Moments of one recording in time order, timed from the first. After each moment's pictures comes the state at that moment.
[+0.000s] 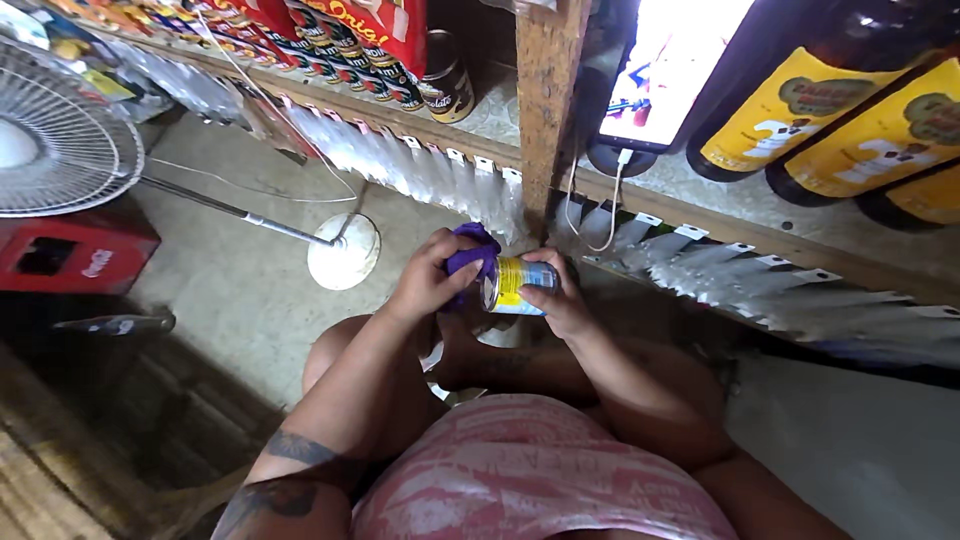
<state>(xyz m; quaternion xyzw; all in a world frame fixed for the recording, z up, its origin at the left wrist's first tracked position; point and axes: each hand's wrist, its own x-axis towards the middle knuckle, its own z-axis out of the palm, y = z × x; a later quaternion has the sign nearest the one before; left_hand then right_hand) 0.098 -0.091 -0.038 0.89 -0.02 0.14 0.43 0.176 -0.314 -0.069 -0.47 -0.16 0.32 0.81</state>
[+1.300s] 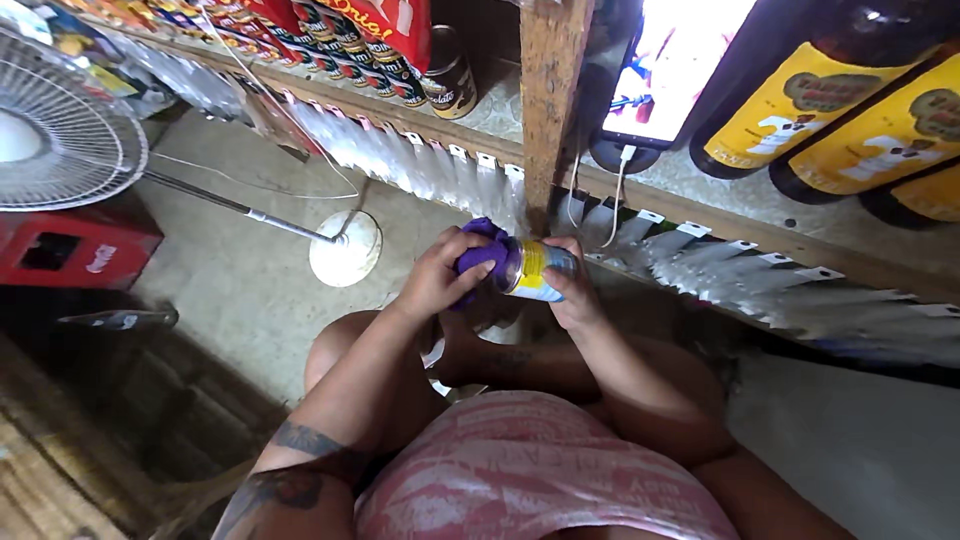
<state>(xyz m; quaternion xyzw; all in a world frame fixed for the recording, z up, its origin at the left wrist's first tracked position) 0.100 -0.099 -0.042 0.90 -0.05 0.14 0.41 0.182 -0.315 -0.076 -0.43 -0.11 0.27 0.86</state>
